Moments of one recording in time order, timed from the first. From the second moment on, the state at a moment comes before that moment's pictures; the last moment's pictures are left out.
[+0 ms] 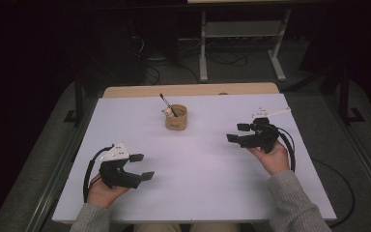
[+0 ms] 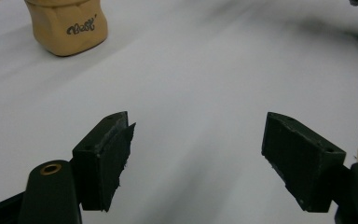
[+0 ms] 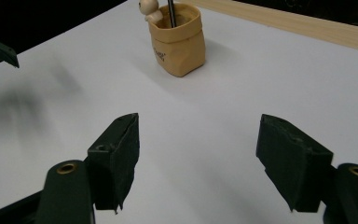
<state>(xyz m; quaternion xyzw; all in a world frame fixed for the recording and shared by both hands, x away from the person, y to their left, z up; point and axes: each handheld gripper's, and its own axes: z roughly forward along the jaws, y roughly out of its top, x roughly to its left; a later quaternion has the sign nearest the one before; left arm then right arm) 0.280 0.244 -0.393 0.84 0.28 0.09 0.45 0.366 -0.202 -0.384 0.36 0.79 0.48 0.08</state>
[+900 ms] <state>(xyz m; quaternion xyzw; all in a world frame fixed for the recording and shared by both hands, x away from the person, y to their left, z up) 0.277 0.254 -0.391 0.83 0.31 0.14 0.44 0.331 -0.207 -0.393 0.37 0.79 0.49 0.10</state>
